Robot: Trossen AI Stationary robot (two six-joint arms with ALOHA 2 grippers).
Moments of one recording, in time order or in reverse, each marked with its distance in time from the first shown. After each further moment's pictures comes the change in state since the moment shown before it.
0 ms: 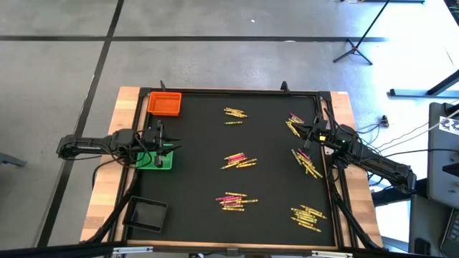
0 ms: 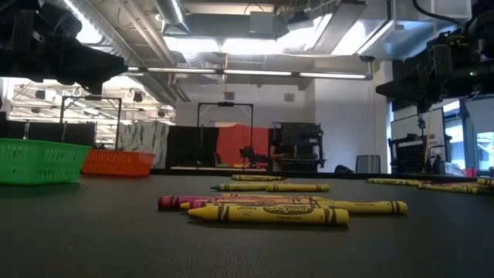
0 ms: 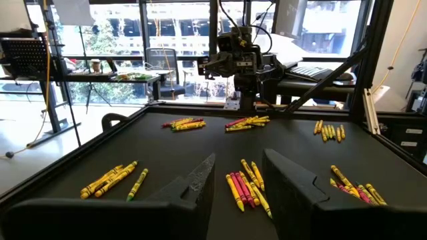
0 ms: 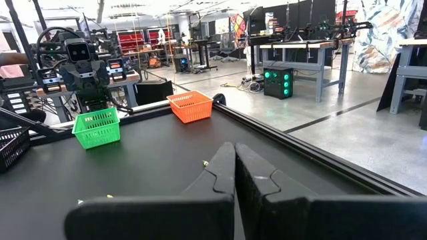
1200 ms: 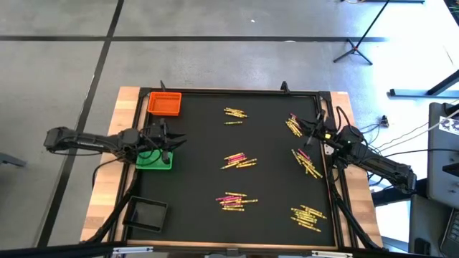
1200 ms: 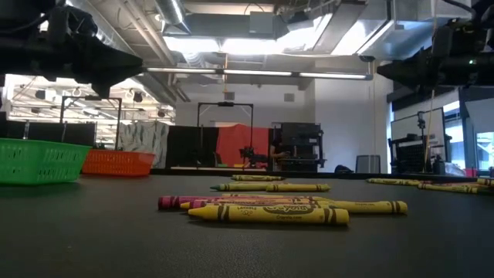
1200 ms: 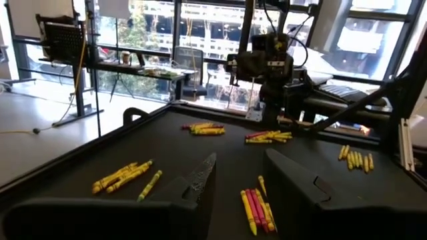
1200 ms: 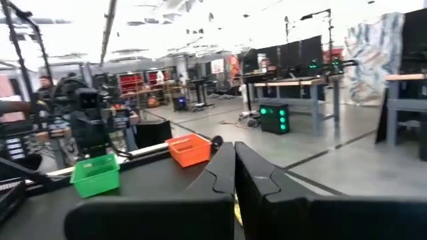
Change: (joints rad) left arm 0.000 0.375 0.000 0.392 -0.121 -0.102; right arm 0.000 0.014 -0.001 0.177 0.048 0.020
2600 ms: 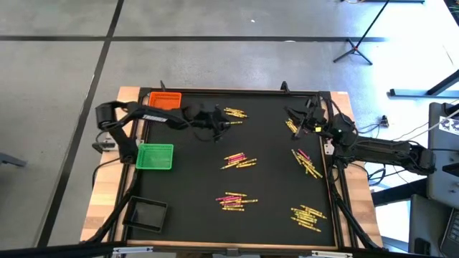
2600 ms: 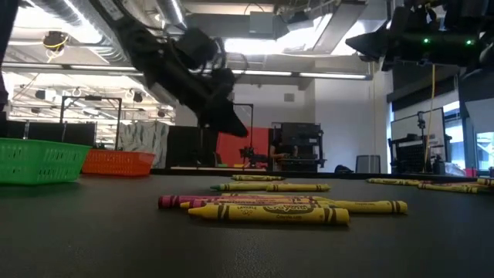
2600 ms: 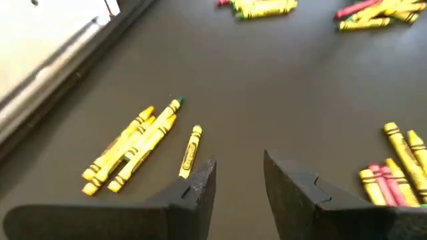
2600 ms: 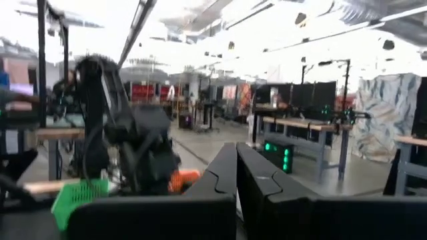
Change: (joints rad) left arm 0.384 1.323 0.845 -0.164 0.322 0.134; right arm 0.000 0.691 0.183 0.644 -0.073 -0.164
